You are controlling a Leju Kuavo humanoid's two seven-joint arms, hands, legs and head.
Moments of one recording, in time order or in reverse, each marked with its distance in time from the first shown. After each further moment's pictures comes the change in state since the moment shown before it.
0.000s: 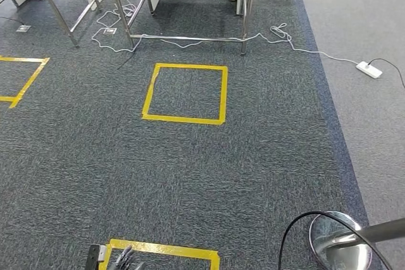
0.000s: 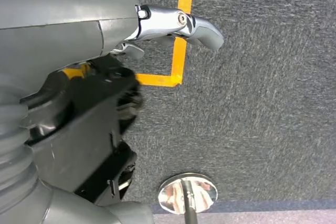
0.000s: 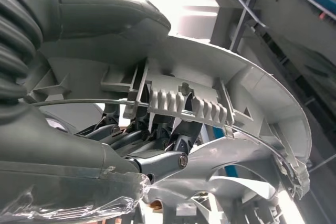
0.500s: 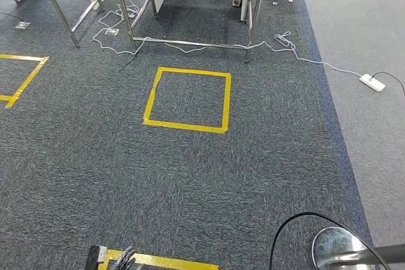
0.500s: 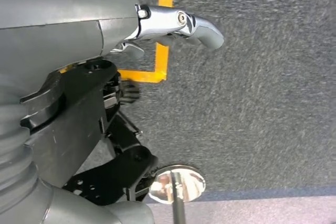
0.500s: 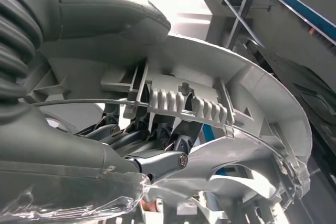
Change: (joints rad) left arm 0.010 0.000 0.000 0.000 -0.012 -0.032 -0.012; right arm 0.000 -0.001 0.001 -0.001 0.000 0.000 0.000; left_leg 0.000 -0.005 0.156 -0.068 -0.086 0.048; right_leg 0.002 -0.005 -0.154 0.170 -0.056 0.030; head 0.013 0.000
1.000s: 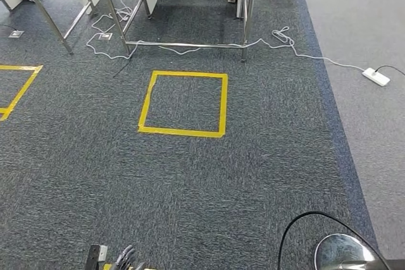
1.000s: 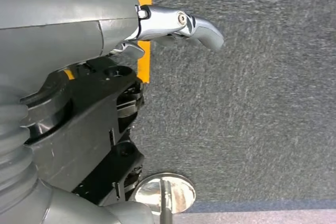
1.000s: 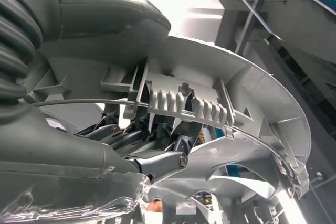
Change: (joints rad) left arm -0.008 -0.001 0.000 0.000 0.002 0.027 0.001; right arm -0.001 0.000 0.001 -0.002 0.002 0.000 0.001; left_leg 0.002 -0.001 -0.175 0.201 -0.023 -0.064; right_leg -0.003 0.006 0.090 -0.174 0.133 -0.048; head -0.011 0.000
